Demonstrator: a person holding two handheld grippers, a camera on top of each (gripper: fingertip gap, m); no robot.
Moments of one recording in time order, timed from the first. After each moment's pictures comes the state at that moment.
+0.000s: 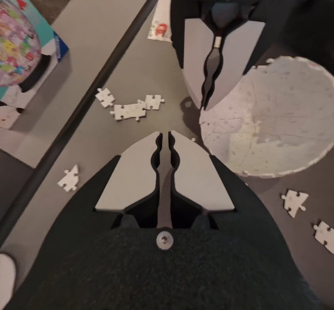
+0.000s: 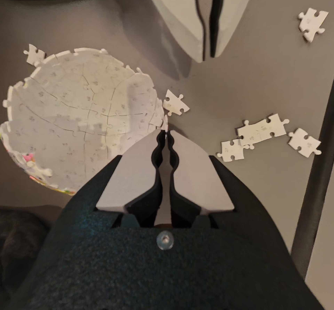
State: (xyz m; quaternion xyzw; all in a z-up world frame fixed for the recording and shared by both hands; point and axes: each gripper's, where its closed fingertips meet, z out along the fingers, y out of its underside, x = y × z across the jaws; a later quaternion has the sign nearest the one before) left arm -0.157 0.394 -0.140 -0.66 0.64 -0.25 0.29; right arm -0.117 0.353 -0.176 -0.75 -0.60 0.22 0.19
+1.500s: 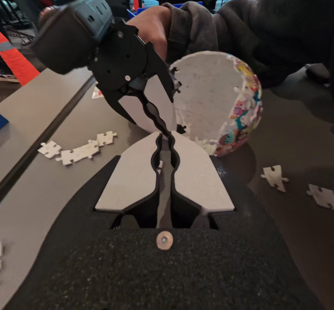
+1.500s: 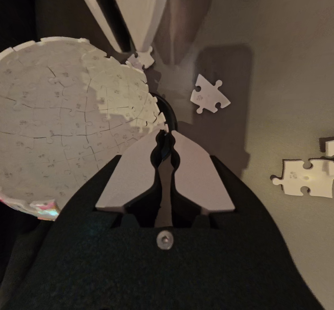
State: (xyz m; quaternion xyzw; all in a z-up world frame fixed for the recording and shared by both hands) left arm -0.169 0.342 -0.148 -0.47 0.66 -0.47 0.34; right arm -0.129 0.322 -0.215 -0.75 -0.57 0.33 0.00
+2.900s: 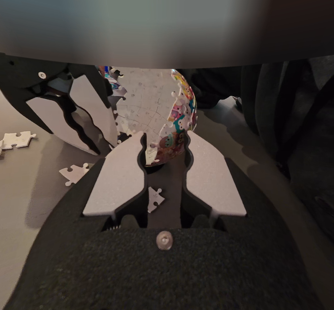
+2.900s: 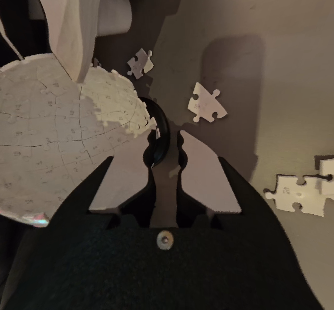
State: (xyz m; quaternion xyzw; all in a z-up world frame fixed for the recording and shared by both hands) left arm -0.183 0.275 -0.142 -0.47 0.62 -0.58 0.24; right arm -0.136 0.326 -0.217 -0.74 -0.58 0.34 -0.02
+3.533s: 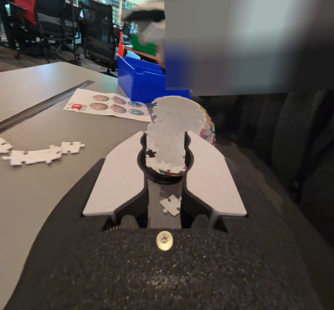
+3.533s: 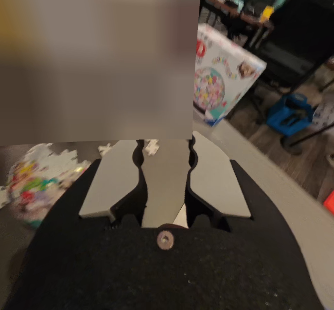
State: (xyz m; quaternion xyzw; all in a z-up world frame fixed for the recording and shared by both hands) left arm -0.187 0.332 -0.110 -0.48 0.54 -0.64 0.28; right arm -0.045 0.348 -0.045 -0.79 -0.26 0.03 0.56
